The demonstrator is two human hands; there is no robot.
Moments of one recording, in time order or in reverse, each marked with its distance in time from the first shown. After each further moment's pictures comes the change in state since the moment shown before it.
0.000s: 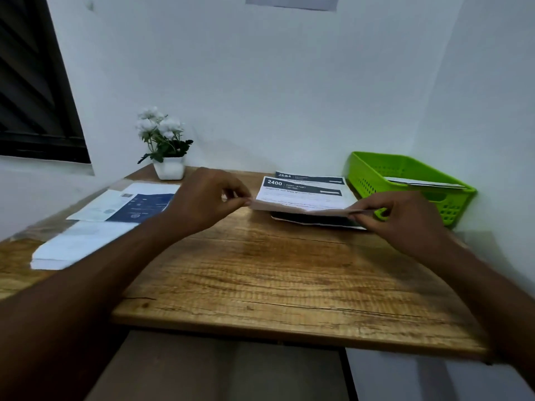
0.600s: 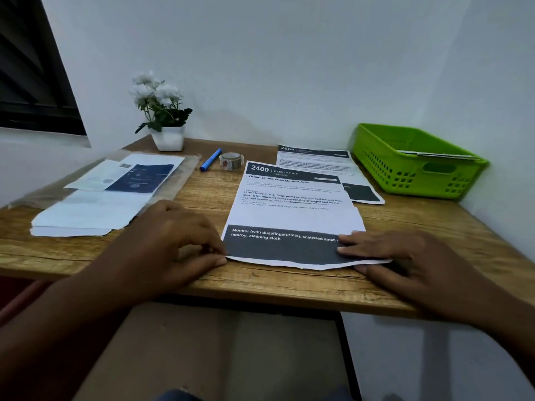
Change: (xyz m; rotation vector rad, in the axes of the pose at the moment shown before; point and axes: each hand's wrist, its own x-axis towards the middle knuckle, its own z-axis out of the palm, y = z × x) left_hand -0.108 0.040 -0.043 0.055 -0.277 0.101; right_hand -0.083 -0.023 -0.009 0.140 -0.385 -0.244
